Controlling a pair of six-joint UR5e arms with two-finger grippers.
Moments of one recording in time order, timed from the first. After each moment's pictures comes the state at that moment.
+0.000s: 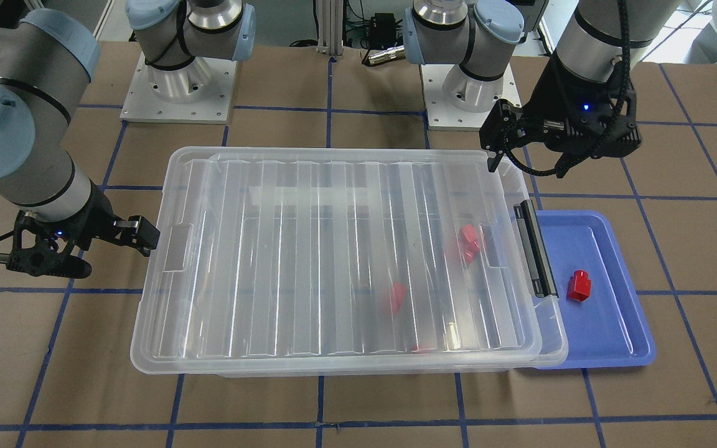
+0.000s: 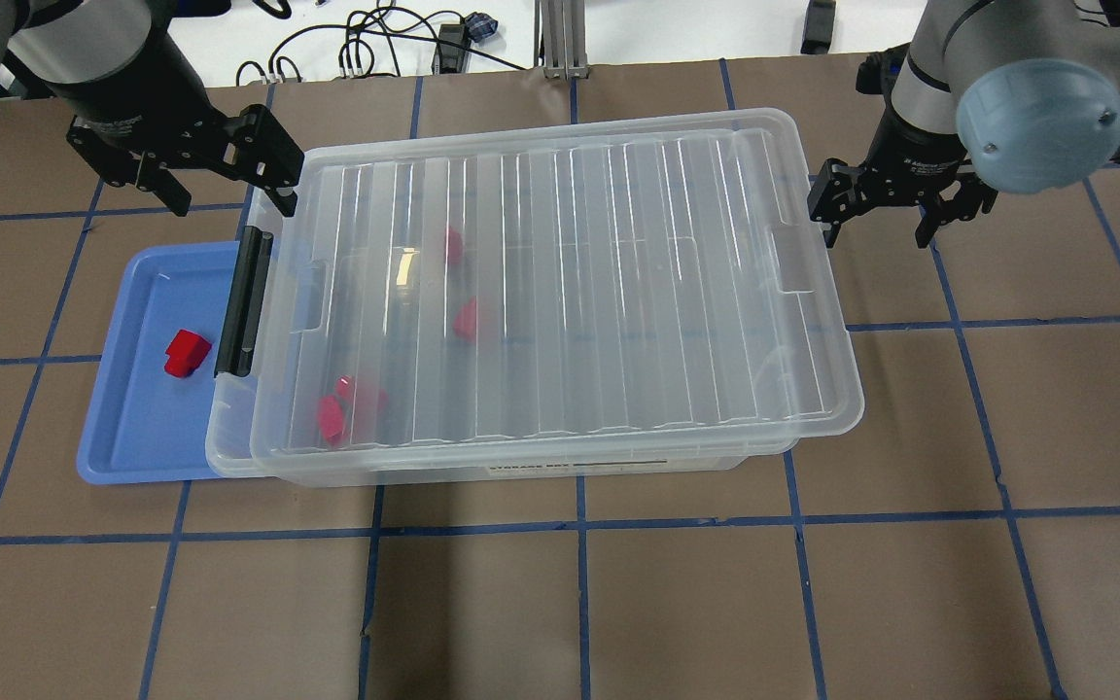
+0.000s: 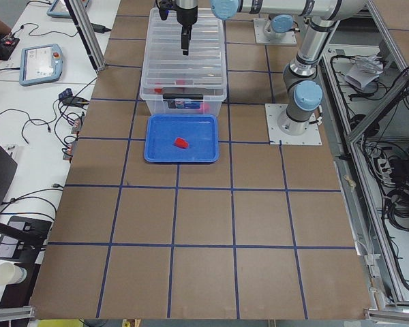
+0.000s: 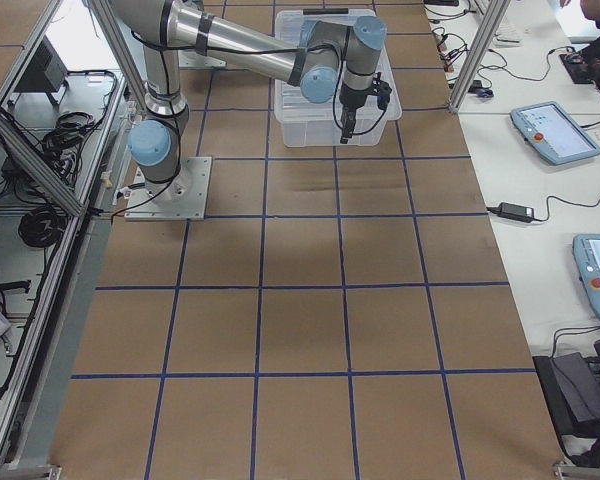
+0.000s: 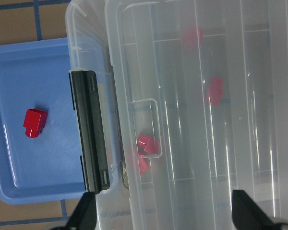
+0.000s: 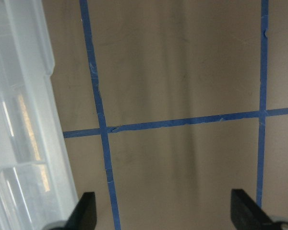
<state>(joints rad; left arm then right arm) -1.52 -1.59 -1.51 -1.58 1.56 0.13 1.46 -1.34 1.64 -1.78 -1.61 -0.02</state>
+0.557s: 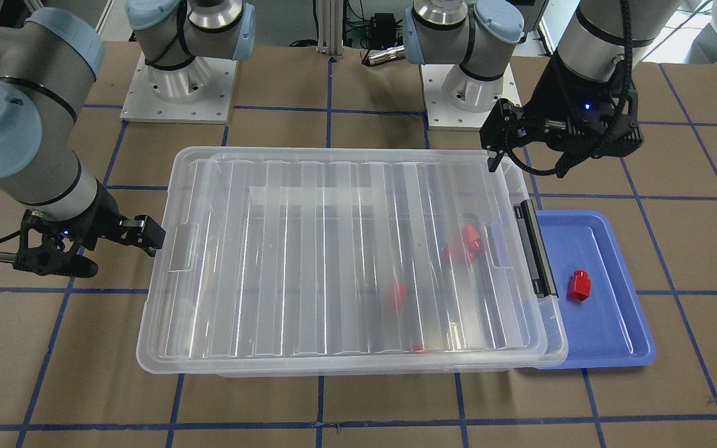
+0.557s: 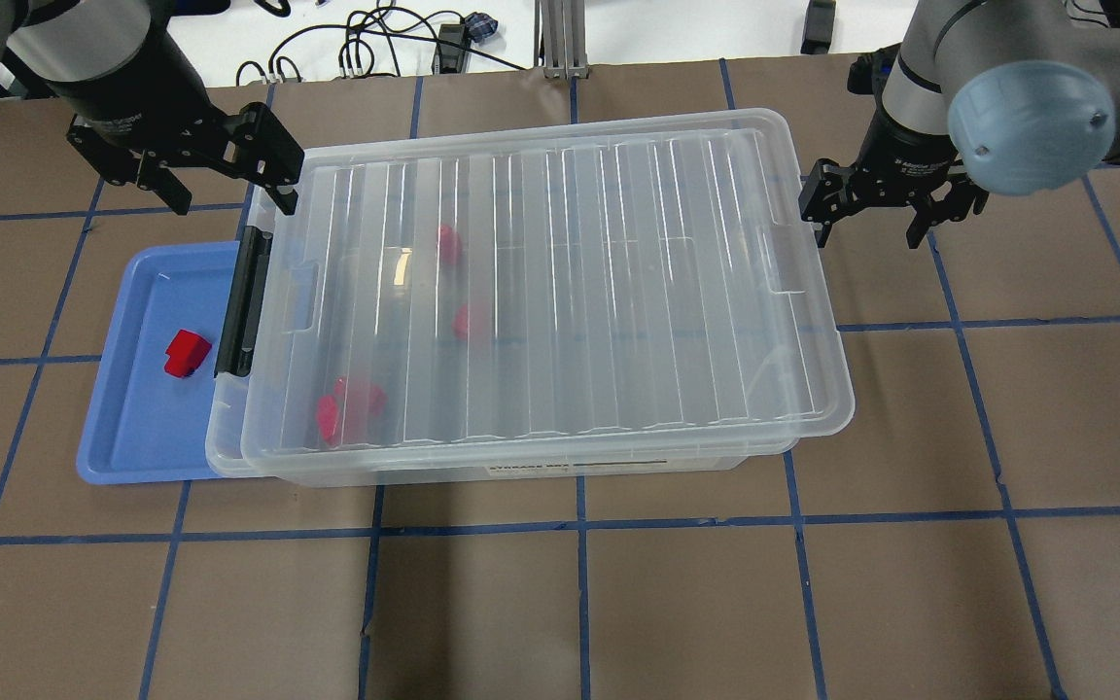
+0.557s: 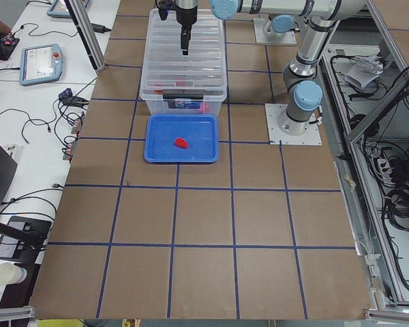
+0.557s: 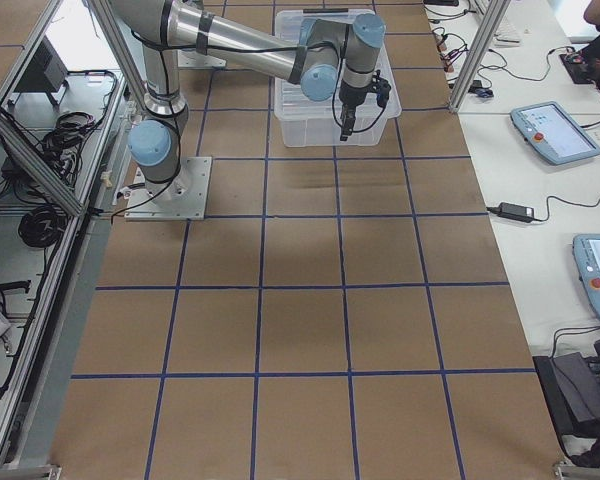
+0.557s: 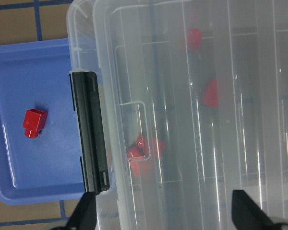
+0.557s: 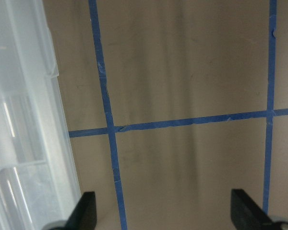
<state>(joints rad) -1.51 -1.59 -1.50 -1.58 1.55 0.13 1.47 -1.34 1.64 -1.79 -1.60 -0.01</state>
